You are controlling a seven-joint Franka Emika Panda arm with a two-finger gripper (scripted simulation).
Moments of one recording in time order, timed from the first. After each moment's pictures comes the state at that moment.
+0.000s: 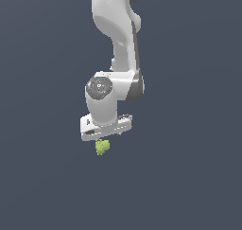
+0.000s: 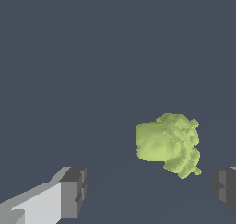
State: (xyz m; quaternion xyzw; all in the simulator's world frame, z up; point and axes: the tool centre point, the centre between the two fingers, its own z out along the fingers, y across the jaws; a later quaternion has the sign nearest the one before) arm 0.062 -0.055 0.110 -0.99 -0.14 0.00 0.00
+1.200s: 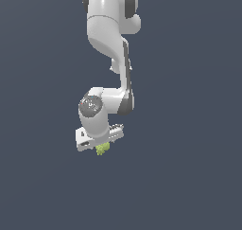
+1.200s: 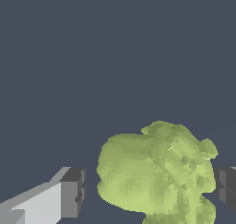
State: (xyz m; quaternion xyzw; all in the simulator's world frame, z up) arm 0.073 -0.087 0.049 -0.99 -0.17 0.00 0.00
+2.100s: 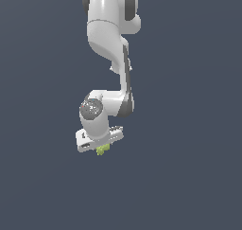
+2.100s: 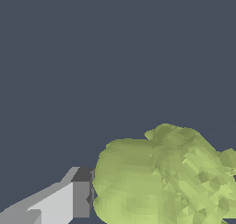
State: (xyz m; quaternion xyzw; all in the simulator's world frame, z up) arm 0.074 -0.088 0.038 -0.98 -0.17 0.00 0.00
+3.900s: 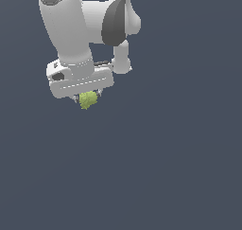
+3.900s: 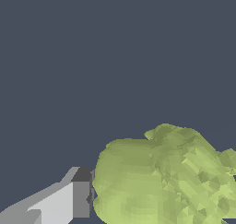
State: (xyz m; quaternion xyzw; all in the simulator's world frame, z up) arm -0.020 -0.124 0.273 -0.98 -0.17 0.00 0.00
